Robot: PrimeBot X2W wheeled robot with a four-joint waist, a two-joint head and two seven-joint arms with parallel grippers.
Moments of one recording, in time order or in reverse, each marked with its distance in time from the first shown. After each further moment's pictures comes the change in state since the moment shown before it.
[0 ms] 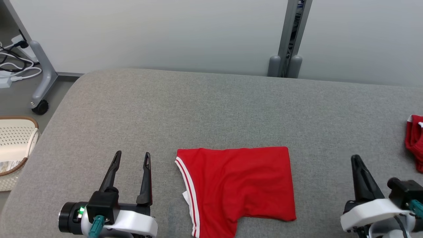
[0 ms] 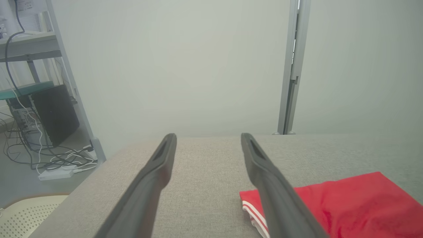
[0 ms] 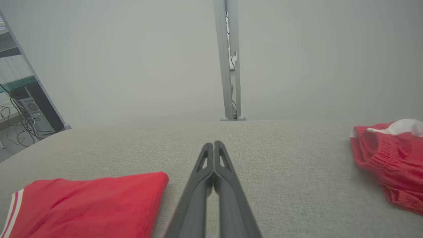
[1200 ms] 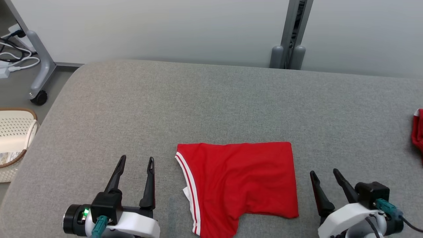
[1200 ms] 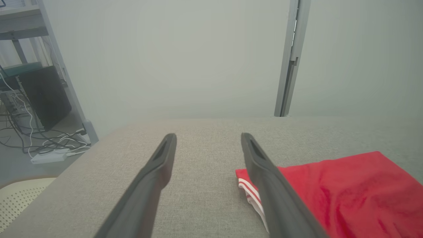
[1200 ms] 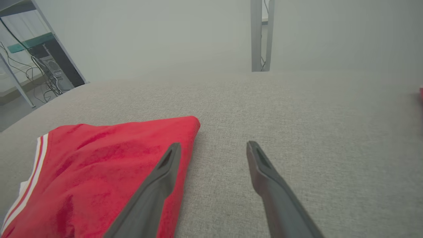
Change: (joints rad) left arm 0.002 0.000 -0.011 0.040 -0.020 -0.017 0.000; right arm 0.009 0.014 0.115 0.053 0.025 0.000 0.068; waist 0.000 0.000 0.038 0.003
